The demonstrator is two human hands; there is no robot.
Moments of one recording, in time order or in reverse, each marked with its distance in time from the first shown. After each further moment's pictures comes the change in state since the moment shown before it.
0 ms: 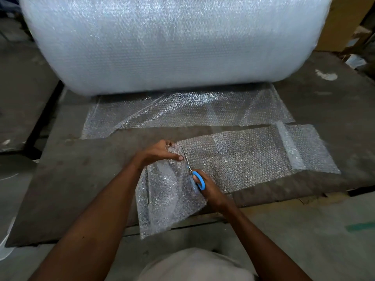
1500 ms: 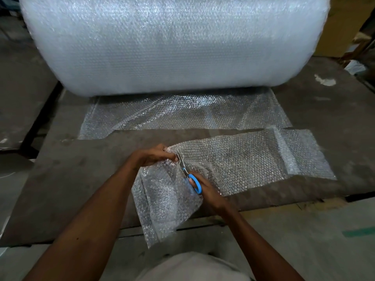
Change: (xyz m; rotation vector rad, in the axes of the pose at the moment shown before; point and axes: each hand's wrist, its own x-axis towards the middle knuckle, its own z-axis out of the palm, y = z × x) left_hand -0.009 0.024 0.006 -0.186 -0.093 -0.124; right_hand -0.006 -0.012 -0.009 0.150 -0.044 0.043
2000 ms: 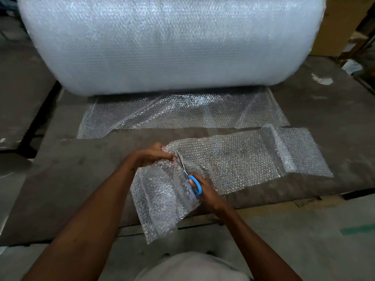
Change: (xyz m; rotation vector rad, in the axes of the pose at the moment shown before) left_hand 0.000 -0.014 -0.005 -0.055 0.021 0.029; right_hand -0.004 0.012 0.002 -0.167 0.064 -0.024
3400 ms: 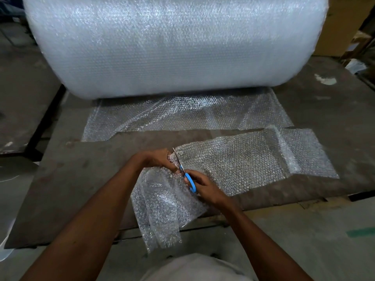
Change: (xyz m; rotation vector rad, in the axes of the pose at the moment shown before) left_hand 0.006 0.006 -0.001 0.304 -0.275 0.173; right_hand 0.020 -0.015 0.002 0.045 -0.077 -0.086
